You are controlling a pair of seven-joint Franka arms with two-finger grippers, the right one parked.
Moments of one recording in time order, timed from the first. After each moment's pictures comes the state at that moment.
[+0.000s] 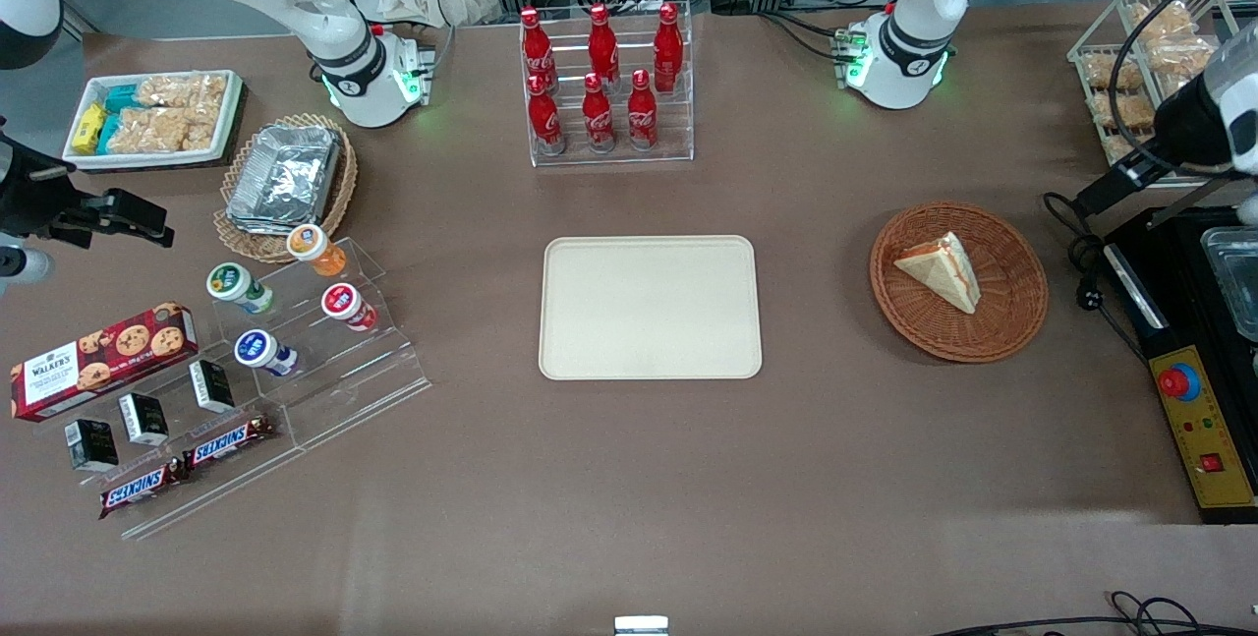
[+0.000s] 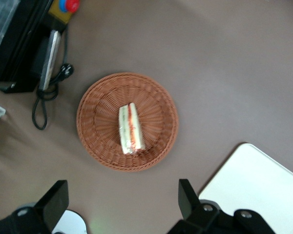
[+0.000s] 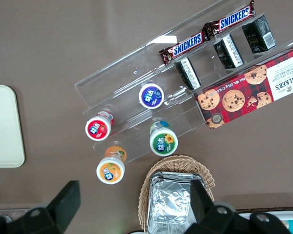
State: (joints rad) arm 0.02 -0.19 -0.01 -1.81 0.00 1.60 -0.62
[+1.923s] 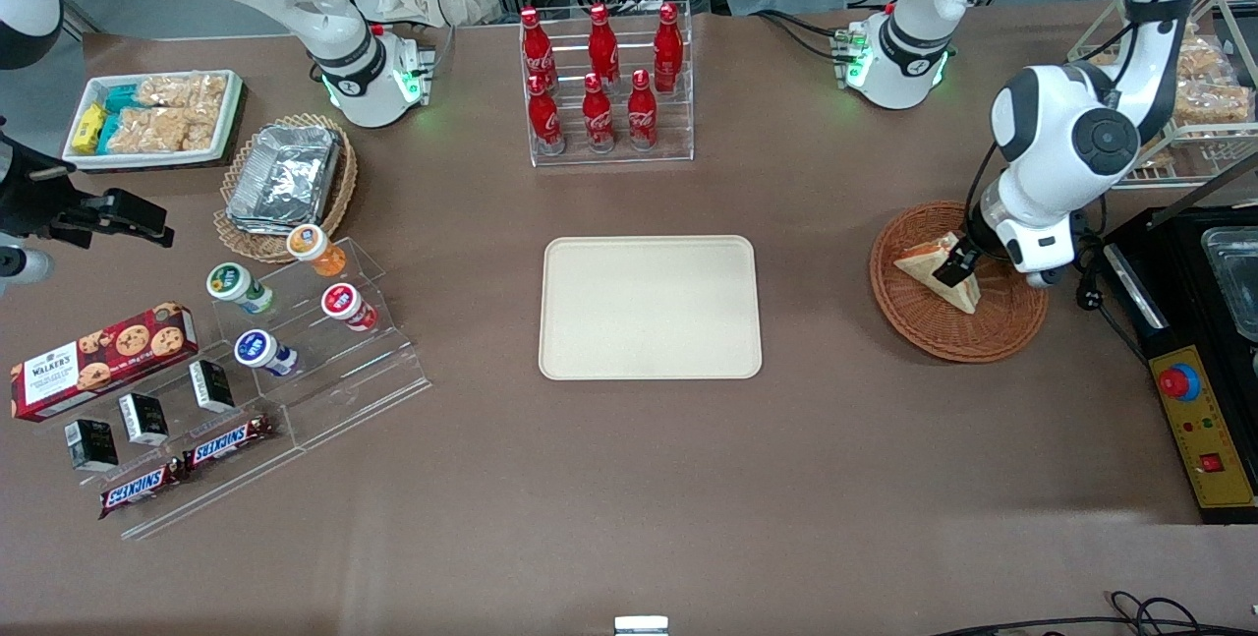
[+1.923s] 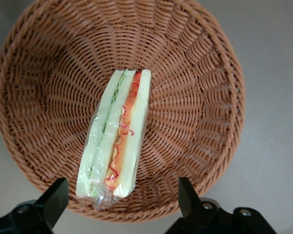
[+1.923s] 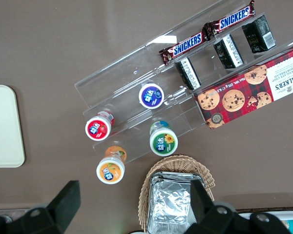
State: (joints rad) arm -0.01 -0.04 -0.04 -2.51 -0.03 2.42 -1.01
